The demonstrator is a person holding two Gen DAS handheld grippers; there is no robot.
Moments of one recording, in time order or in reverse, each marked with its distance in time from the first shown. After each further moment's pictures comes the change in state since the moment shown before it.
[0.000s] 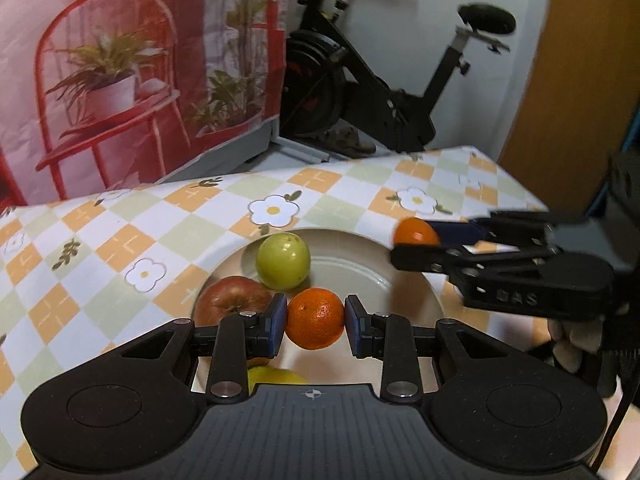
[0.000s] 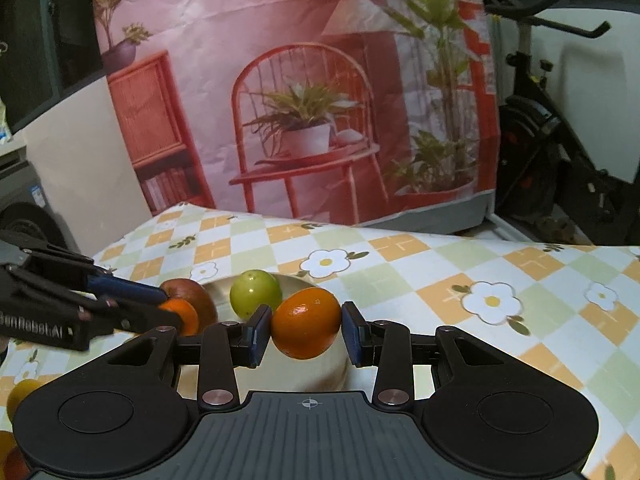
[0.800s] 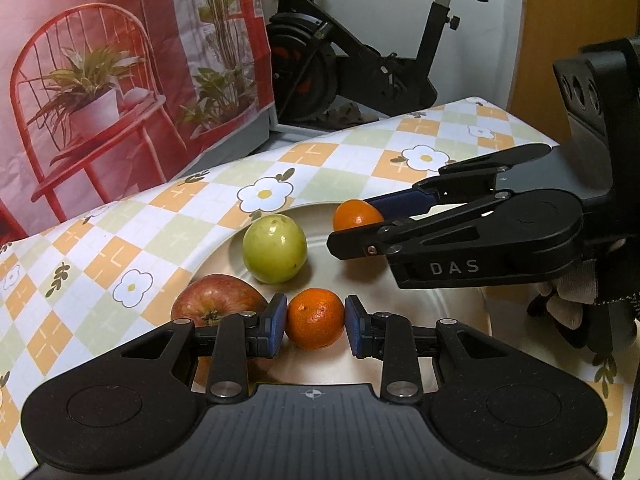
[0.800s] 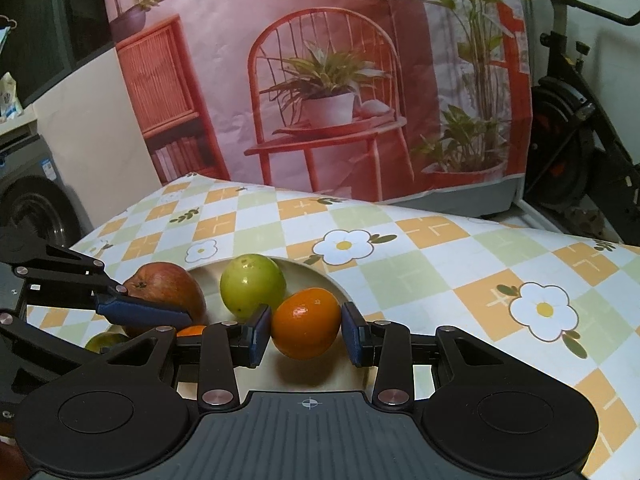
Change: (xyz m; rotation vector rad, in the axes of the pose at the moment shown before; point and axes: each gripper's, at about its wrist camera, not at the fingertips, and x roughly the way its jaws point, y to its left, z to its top) left arm 0.033 -0.016 -0.004 0.136 0.053 0.071; right arm 0.057 -0.003 0.000 -0.030 0.079 0.058
